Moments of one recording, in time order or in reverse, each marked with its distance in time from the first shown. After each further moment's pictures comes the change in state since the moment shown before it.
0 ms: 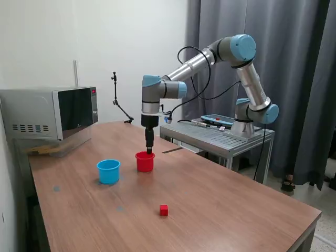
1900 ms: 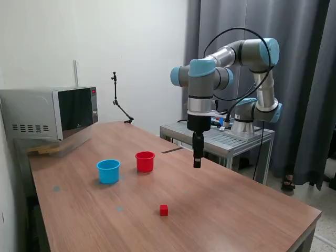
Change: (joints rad) arm 0.377 0.095 -0.314 0.272 0.003 0.632
